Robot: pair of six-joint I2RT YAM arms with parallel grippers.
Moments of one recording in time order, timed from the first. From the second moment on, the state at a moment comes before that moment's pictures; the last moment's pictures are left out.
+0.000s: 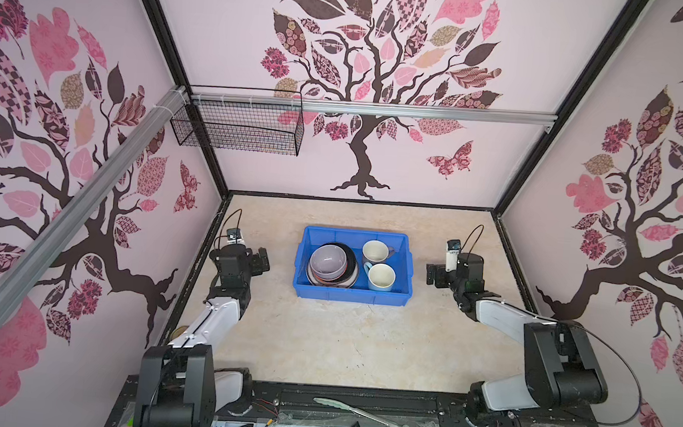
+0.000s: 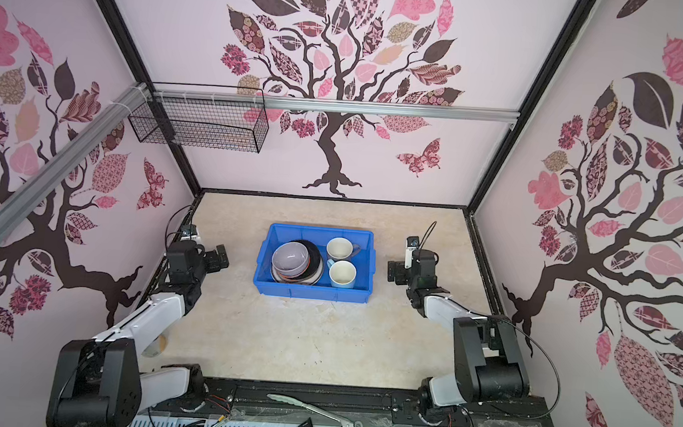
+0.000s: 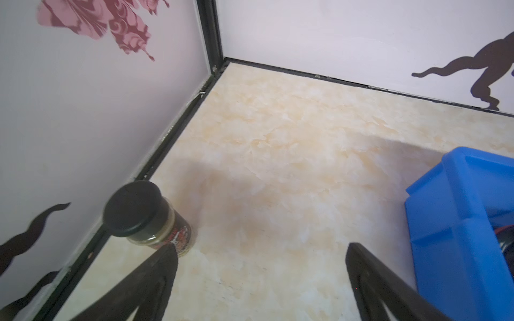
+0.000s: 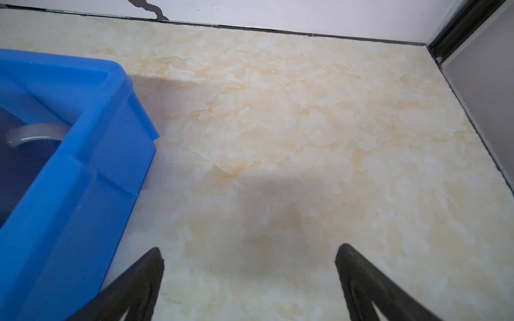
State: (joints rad) left arm 0.08 1.24 0.51 0.26 -0.14 -0.11; right arm 0.13 1.46 0.58 0.35 0.04 -0.01
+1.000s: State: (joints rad) left arm 0.03 1.56 0.41 0.82 -0.08 -0.05; right arm 0.01 1.54 0.27 1.00 -0.10 0.04
